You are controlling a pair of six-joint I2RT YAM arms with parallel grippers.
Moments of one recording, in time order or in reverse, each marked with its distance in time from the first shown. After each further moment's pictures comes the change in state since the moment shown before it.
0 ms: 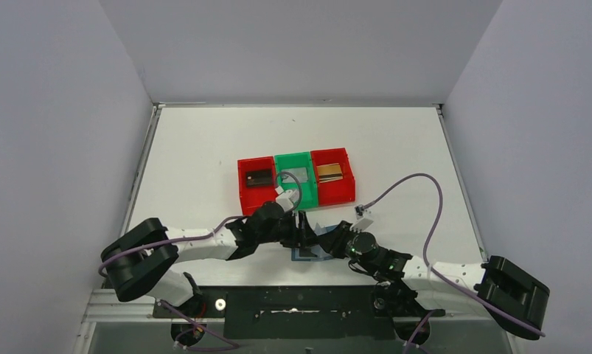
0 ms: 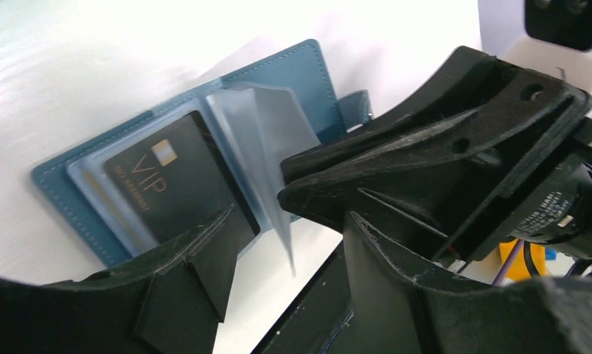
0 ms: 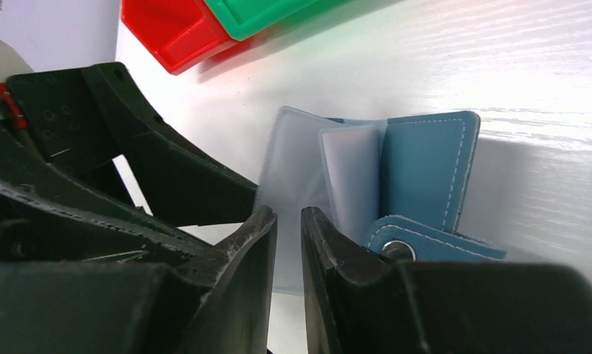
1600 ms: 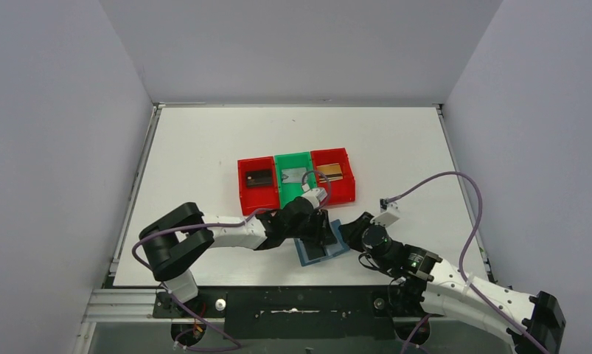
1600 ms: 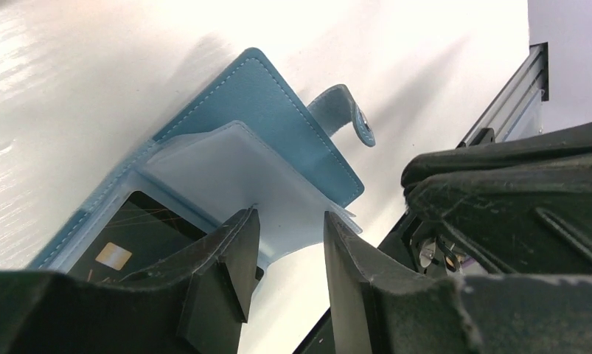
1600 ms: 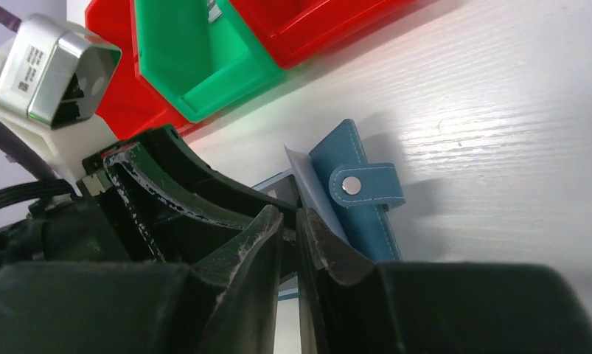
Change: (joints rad) left arm -0.082 0.274 0.264 -0.073 -0.029 0.049; right arm -0.026 -0.362 0.215 -0.754 0.253 0.063
